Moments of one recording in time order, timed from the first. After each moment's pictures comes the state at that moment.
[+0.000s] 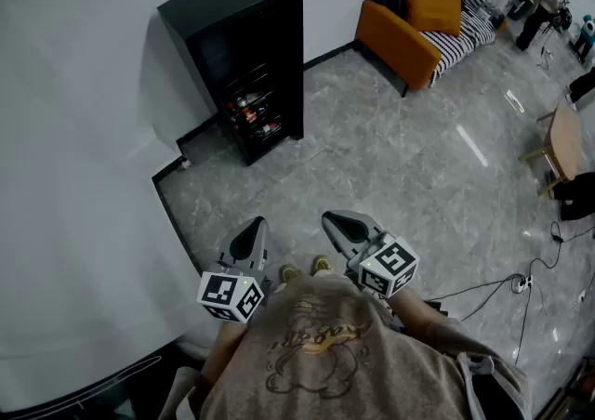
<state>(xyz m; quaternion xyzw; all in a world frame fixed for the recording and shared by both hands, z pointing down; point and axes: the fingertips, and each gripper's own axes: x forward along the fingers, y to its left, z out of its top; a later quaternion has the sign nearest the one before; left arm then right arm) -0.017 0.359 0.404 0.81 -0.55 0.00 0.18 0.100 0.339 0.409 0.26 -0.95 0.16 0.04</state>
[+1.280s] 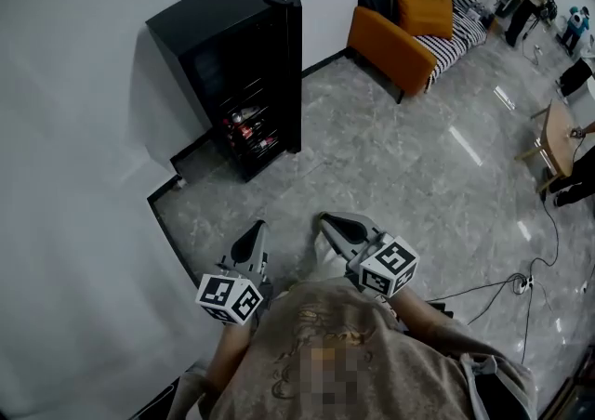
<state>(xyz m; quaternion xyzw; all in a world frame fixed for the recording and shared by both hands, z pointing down) -0.057 0.297 0.425 0.83 -0.52 -0.05 0.20 0.057 0.281 0.421 0.27 -0.95 0.16 0.04</state>
